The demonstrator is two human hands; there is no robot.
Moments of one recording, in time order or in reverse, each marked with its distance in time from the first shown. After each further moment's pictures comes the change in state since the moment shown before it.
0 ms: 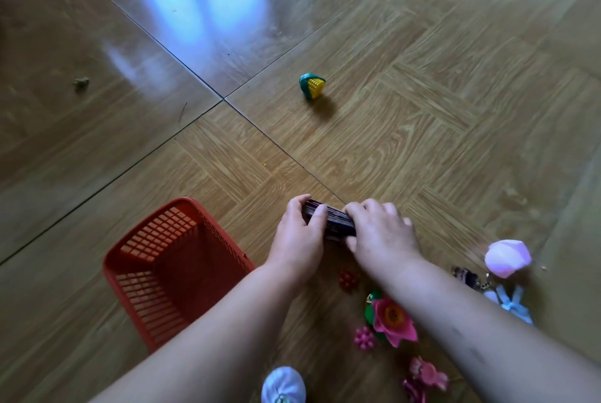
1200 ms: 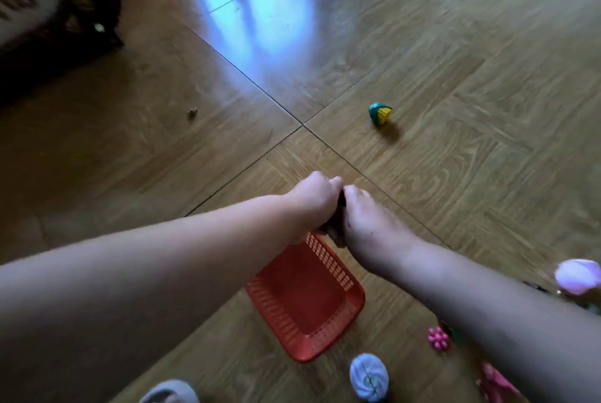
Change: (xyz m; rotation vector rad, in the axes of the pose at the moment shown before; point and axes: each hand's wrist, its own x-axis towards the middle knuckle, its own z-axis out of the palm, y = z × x) left_hand -0.024 0.090 -0.140 0.226 -0.120 -0.138; right_hand -0.028 -0.131 -0.071 0.504 -0.065 -0.205
